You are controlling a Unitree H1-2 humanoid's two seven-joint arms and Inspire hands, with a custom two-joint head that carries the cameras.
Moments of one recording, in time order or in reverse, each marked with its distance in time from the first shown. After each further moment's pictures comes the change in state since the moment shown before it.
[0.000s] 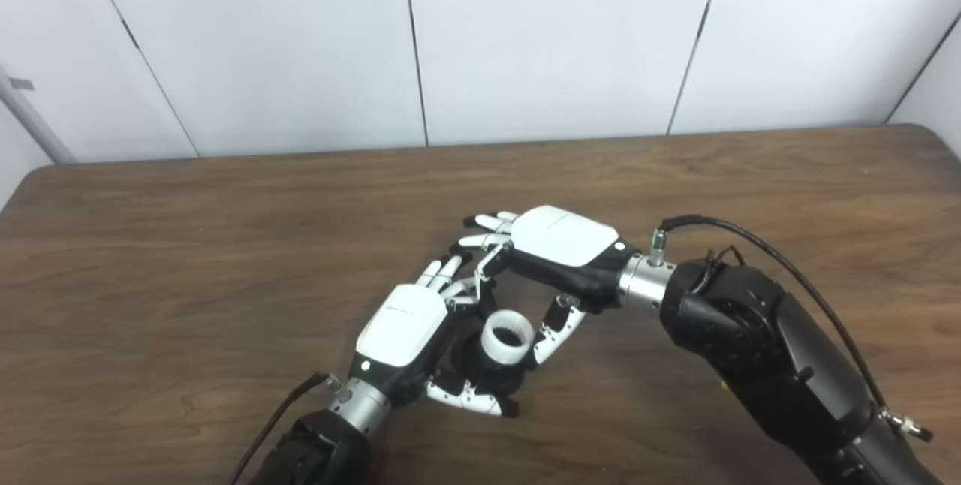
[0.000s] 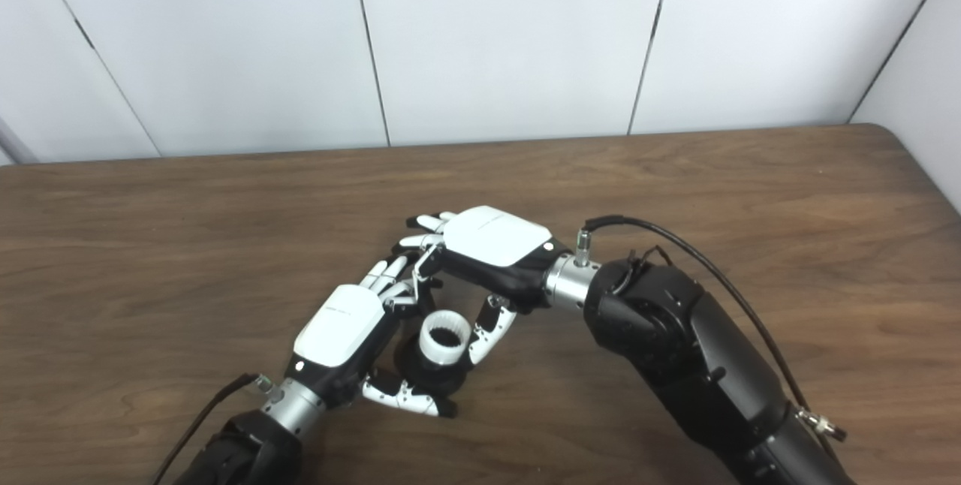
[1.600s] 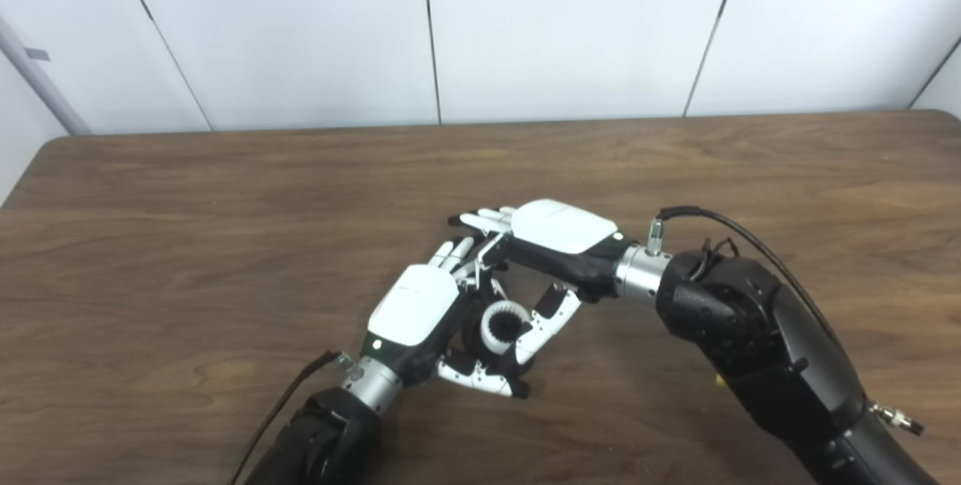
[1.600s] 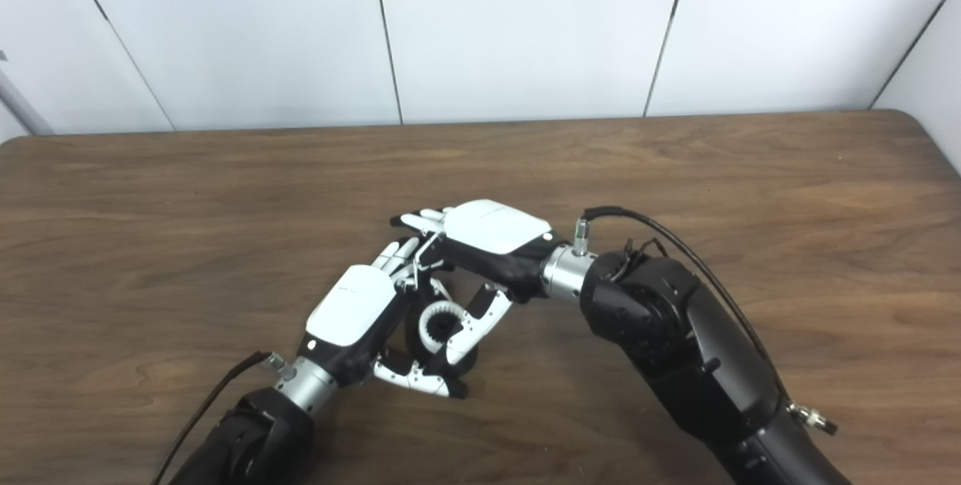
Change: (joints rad) left arm 0.011 -0.014 0.005 0.001 0.000 -0.002 0.004; right arm 0.007 0.040 0.009 0.009 0.016 0.068 0.048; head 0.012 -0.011
